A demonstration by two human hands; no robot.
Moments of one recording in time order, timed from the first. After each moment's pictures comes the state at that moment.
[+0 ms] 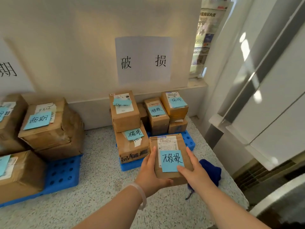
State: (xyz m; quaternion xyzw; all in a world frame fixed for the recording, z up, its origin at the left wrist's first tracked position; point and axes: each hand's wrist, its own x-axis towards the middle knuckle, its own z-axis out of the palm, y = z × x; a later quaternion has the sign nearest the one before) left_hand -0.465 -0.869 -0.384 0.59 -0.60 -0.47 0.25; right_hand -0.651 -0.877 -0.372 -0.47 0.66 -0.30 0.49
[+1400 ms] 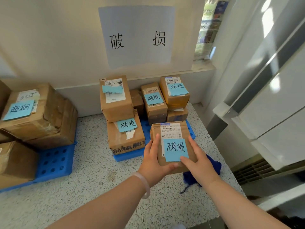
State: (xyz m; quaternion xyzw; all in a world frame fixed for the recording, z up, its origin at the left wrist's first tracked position) left_hand -0.513 -0.912 -0.400 0.61 -0.57 -0.47 0.29; right_hand -0.696 -0.921 -0.389 -0.51 0.64 -0.30 0.49
